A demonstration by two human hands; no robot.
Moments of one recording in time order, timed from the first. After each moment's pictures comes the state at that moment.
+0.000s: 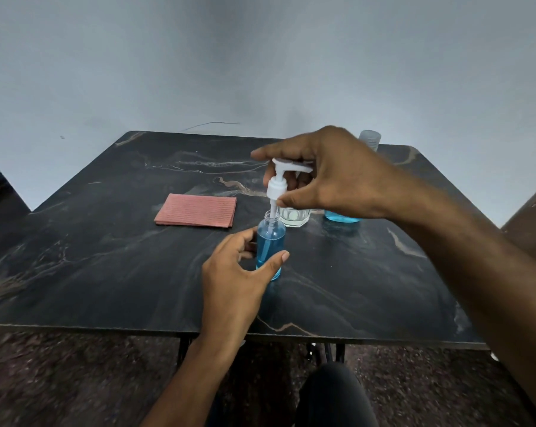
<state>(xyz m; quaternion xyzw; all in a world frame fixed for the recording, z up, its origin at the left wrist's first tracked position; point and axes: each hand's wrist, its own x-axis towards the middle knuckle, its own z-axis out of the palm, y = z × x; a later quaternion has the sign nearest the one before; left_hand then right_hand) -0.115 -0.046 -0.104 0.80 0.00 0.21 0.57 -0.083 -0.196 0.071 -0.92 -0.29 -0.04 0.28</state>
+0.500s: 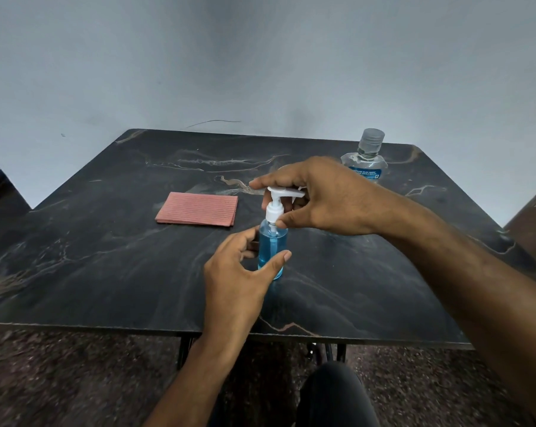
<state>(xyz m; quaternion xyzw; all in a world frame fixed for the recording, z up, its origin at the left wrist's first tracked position) -0.117 -0.047 -0.103 0.79 0.01 0.19 0.58 -0.073 -0.194 0.045 -0.92 -0.32 0.00 0.21</state>
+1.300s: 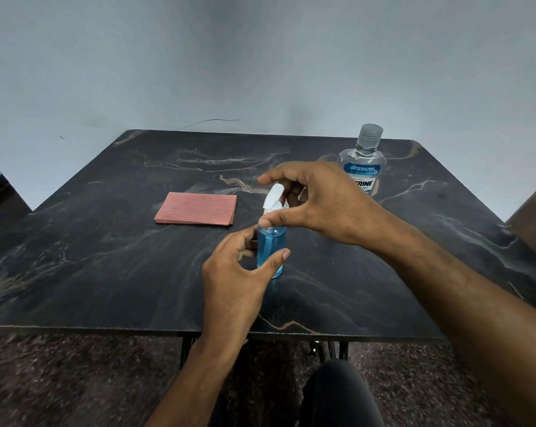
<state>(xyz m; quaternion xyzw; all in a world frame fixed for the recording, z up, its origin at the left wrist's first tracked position) -0.117 -0.047 -0.103 0.80 0.00 0.20 0.56 -0.072 -0.196 0.018 -0.91 -0.28 -0.08 0.30</state>
